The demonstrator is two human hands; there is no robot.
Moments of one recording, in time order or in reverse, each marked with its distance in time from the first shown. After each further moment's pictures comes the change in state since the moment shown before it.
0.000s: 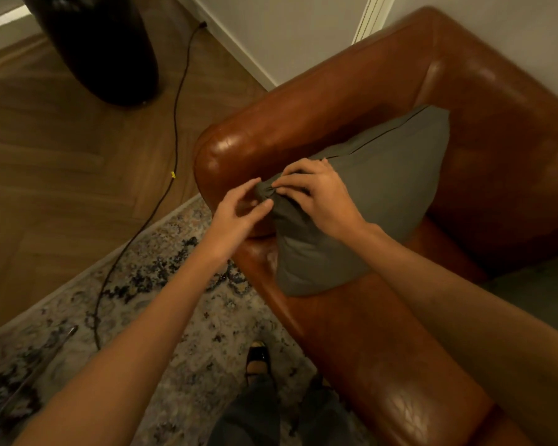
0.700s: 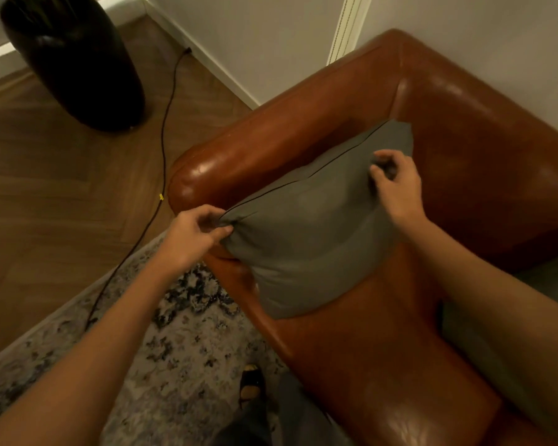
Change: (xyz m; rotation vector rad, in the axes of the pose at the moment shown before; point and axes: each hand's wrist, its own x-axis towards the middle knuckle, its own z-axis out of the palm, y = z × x) left_hand 0.009 0.030 -0.012 0.429 -0.011 0.057; right_hand -0.019 0.121 -0.090 0.132 0.390 0.593
